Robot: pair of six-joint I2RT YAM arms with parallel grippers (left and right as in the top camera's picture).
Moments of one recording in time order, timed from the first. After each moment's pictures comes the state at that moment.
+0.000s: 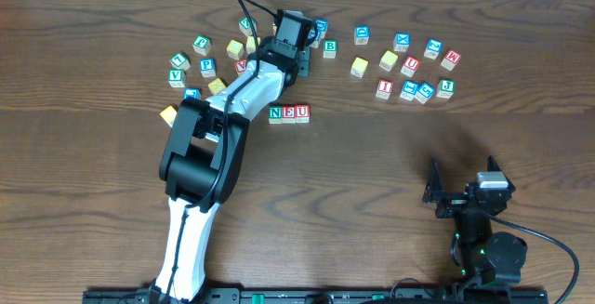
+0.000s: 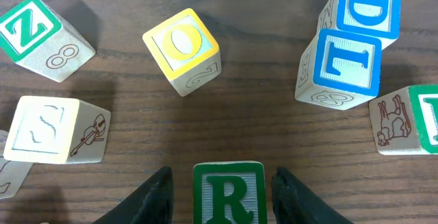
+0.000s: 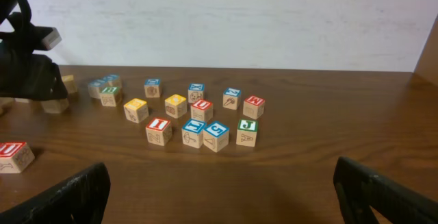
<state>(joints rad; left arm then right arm) -0.41 2.30 1.68 -0.26 -0.22 -0.25 -0.06 0.01 0.01 -0.07 -0.08 -0.01</state>
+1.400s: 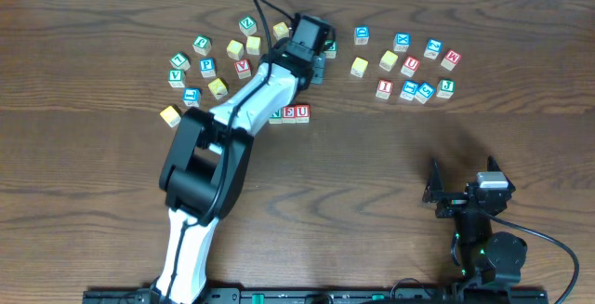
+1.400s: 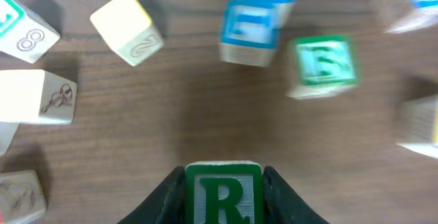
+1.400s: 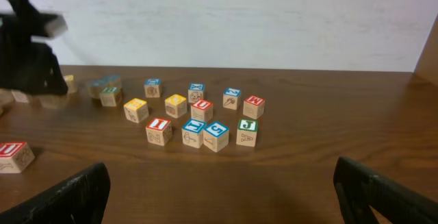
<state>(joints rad) -0.50 2.21 1.68 -0.40 -0.22 -0.26 -0.06 0.01 0.01 -0.07 -0.08 -0.01</state>
